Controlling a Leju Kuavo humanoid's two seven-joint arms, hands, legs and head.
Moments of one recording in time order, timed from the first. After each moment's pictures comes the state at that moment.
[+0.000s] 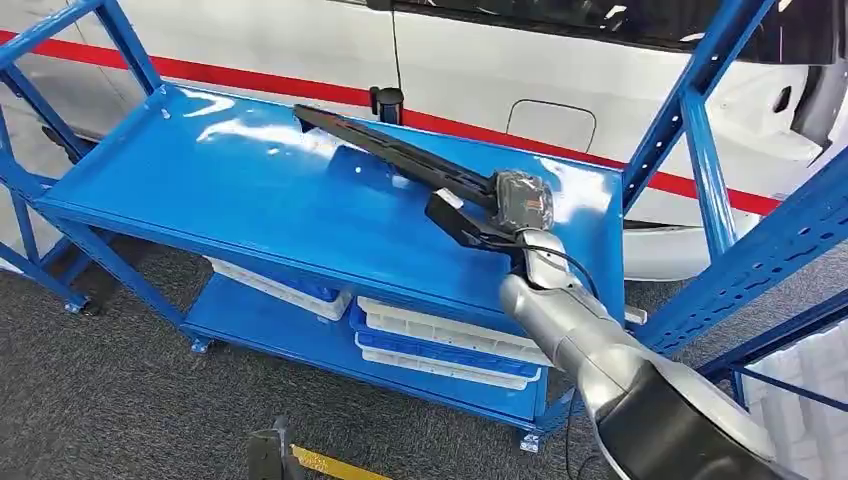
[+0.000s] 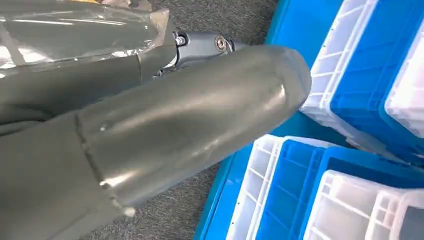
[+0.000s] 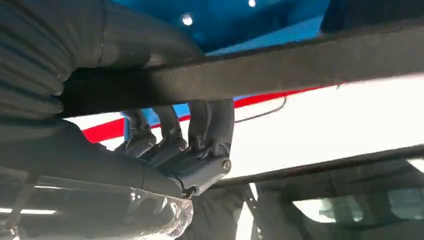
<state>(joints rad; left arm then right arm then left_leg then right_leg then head) 0.04 -0.36 0.10 -0.59 0.12 0.41 -0.70 -1.04 0.12 1.29 -0.17 0.56 -0.69 0.12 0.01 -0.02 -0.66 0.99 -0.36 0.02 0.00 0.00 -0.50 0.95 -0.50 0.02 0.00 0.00</state>
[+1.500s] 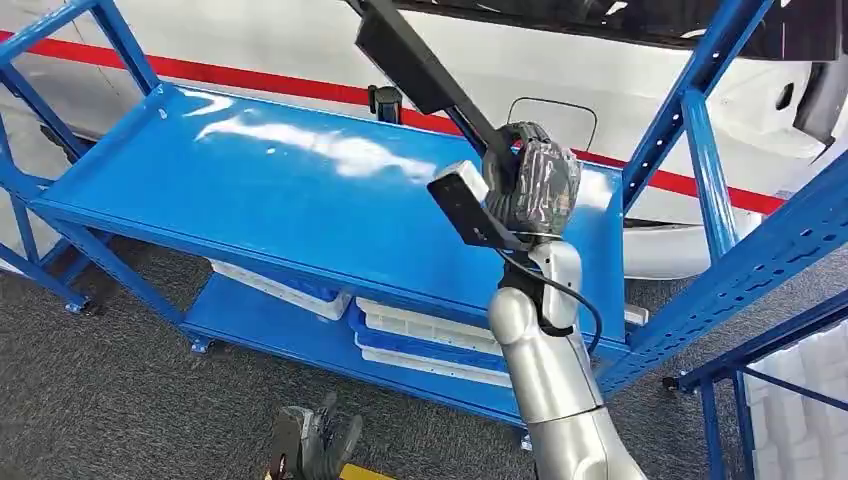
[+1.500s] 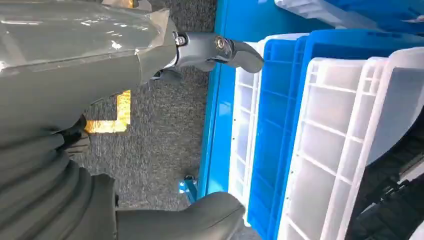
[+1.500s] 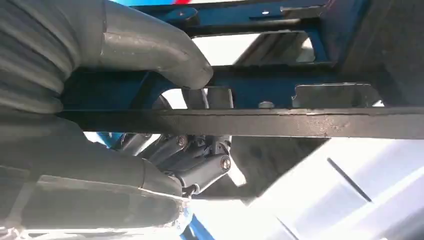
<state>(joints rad) -0.11 -0.28 0.00 -0.40 0.14 0.09 -0.70 -0.56 0.28 0.49 -1.20 1.09 -0.49 -0.05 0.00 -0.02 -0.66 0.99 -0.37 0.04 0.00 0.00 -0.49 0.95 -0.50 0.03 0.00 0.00</state>
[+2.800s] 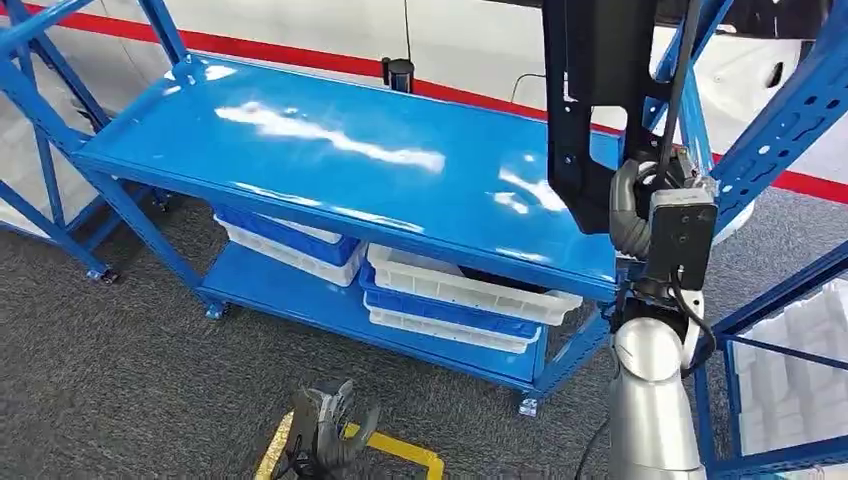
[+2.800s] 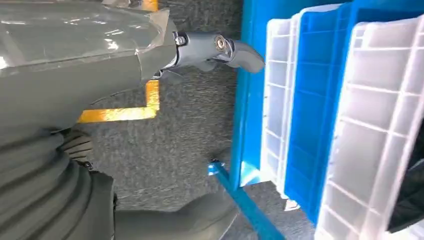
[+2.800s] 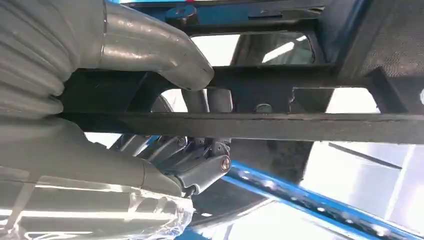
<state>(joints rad) -0.19 -0.28 -0.09 -0.33 0.15 0.08 -0.67 -0.40 0.08 0.34 -1.51 0.52 -0.36 -0.18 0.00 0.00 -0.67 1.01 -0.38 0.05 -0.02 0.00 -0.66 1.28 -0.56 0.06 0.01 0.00</state>
